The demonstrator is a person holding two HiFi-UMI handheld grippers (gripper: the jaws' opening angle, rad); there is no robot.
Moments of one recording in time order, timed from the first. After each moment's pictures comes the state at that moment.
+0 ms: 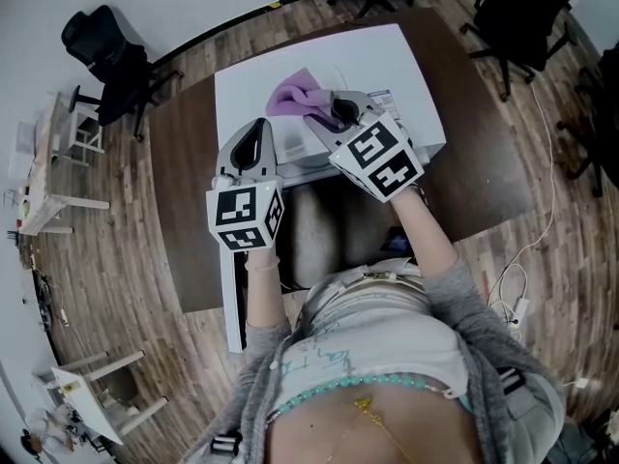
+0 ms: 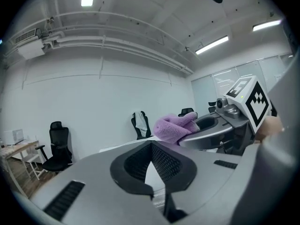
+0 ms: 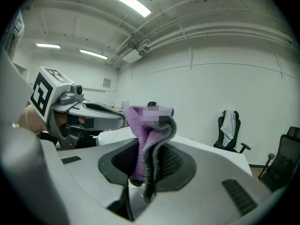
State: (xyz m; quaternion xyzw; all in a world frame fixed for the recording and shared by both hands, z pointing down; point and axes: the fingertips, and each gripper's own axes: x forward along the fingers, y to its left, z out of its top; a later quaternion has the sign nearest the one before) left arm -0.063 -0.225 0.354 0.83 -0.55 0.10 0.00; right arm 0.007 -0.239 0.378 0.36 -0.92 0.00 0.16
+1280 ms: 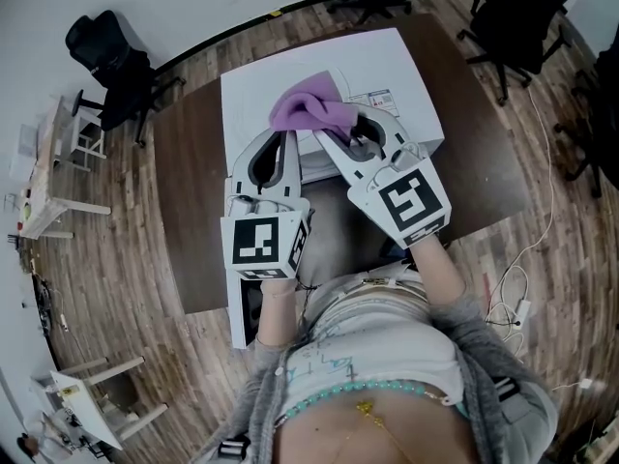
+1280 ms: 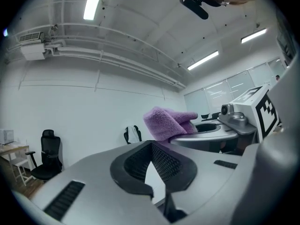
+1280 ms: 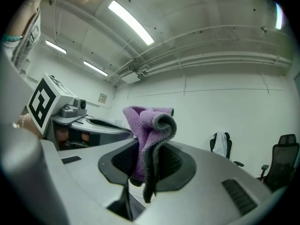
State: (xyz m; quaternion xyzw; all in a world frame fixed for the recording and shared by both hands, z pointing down) left arm -0.017 -0.166 0.291 0.86 -0.52 0.03 -0.05; right arm 0.027 -0.165 0.294 0.40 -0.91 -0.10 0.03
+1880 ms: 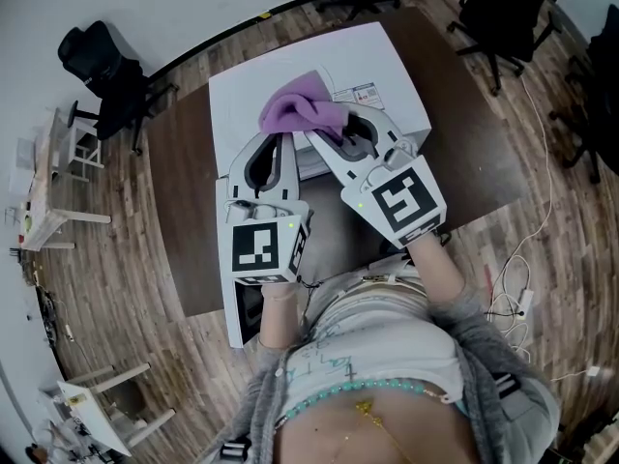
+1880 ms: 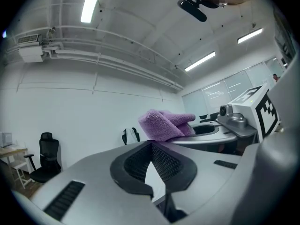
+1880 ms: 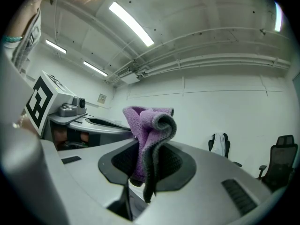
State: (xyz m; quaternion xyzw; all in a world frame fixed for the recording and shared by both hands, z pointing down) left arm 0.002 -0.149 0.286 0.86 -0.51 0.02 -0.06; right arm 0.039 -0.150 0.293 0.41 -0.91 -0.09 0.03
